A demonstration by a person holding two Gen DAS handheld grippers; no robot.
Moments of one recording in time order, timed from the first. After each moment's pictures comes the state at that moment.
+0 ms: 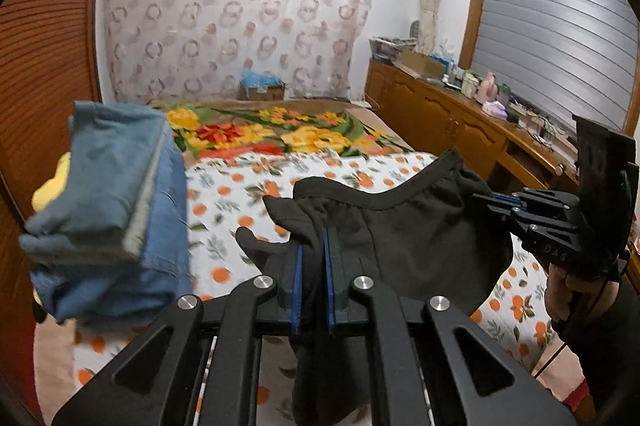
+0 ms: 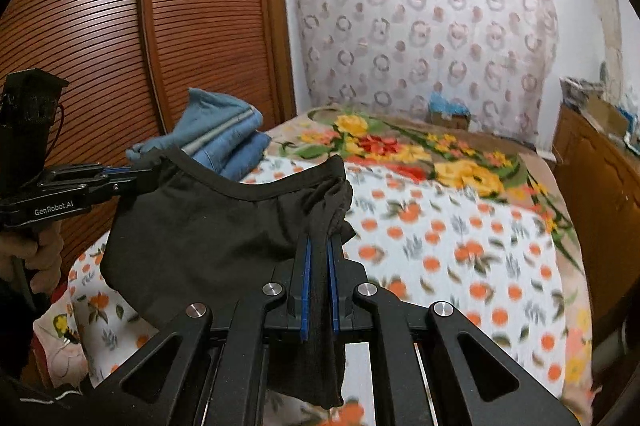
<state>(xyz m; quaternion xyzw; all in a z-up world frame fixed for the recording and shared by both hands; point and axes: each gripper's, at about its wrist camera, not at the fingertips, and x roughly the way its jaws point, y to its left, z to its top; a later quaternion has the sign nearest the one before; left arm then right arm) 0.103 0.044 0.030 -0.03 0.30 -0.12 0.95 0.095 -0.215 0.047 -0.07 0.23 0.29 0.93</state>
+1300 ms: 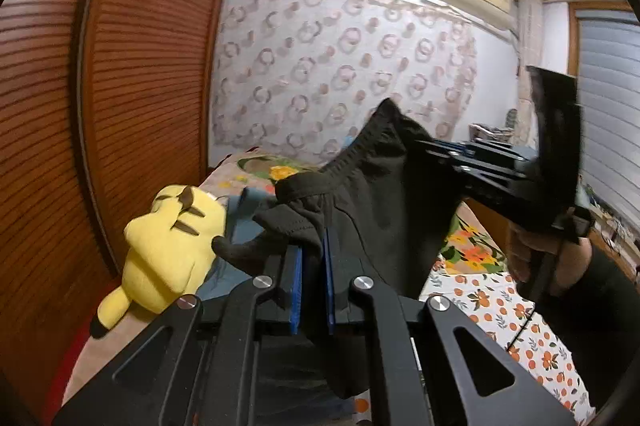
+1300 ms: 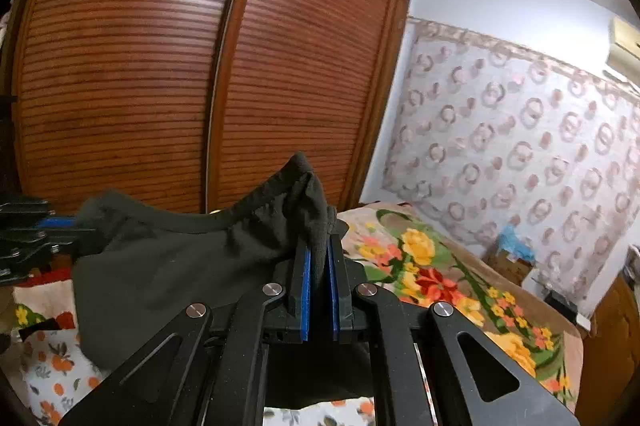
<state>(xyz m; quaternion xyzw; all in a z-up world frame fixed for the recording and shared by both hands) 0.143 0.194 0.061 -0.10 0.20 0.05 0.97 0.288 -0.040 0.082 -0.20 0.09 0.42 0.88</state>
